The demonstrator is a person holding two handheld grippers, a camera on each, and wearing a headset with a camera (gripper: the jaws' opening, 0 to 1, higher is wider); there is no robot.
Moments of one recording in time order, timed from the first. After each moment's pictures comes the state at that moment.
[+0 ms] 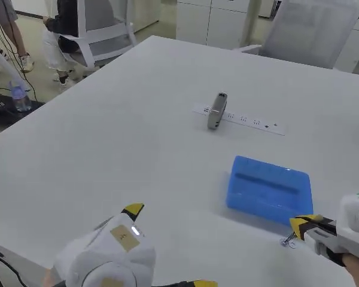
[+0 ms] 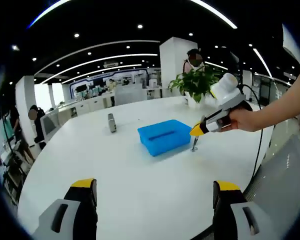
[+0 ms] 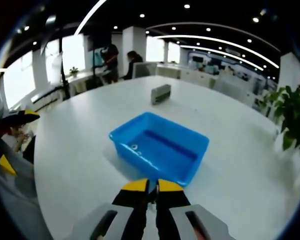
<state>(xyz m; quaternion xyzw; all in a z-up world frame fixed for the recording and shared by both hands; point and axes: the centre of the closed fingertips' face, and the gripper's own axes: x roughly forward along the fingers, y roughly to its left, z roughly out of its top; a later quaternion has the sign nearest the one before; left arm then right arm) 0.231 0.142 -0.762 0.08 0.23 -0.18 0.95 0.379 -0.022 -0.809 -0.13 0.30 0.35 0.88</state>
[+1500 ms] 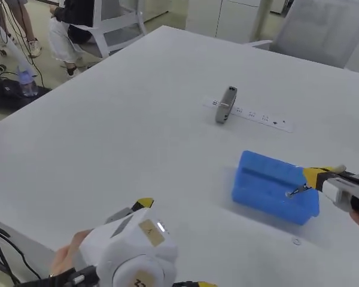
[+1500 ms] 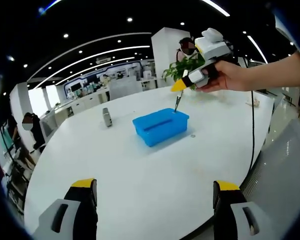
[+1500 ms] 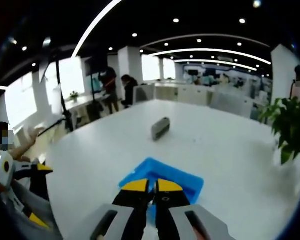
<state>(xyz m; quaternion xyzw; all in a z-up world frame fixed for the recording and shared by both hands) 0.224 0.139 -0.775 0.12 0.26 -0.19 0.94 0.412 0.002 -0.719 -0.06 0.24 0.36 0.90</state>
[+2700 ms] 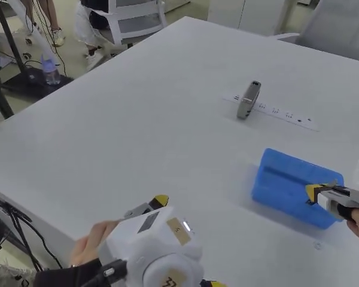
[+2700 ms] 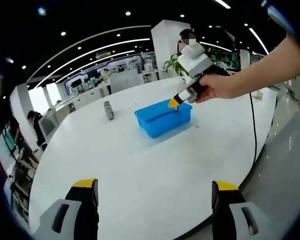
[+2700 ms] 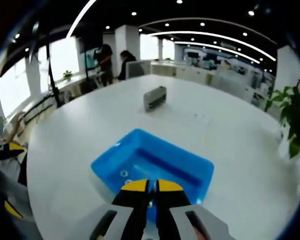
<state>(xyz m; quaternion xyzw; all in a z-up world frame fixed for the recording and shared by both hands) 0.223 0.147 -0.787 0.14 0.29 -0.18 0.93 0.440 0.012 -0.806 -0.12 0.32 0.34 0.88</state>
